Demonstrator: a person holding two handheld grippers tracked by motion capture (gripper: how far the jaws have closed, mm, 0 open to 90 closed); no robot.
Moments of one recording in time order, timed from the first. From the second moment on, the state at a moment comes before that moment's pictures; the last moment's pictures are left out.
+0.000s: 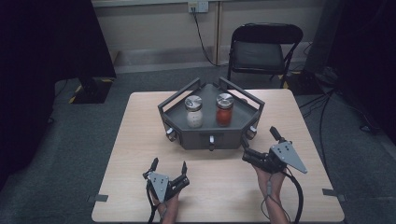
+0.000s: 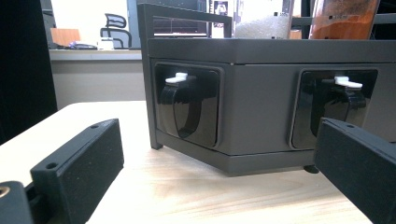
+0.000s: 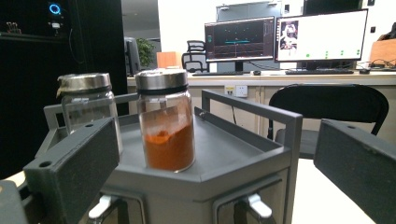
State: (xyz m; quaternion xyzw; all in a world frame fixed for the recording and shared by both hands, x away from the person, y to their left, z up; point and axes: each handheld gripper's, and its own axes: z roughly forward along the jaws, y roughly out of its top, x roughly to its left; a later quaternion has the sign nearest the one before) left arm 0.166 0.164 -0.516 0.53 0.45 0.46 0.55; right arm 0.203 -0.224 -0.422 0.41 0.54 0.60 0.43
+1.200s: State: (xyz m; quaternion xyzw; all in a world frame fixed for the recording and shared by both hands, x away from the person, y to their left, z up) left arm 0.165 0.164 -0.516 0.53 0.46 0.46 0.54; right arm 0.160 -0.208 -0.500 0.42 0.55 0.57 0.44
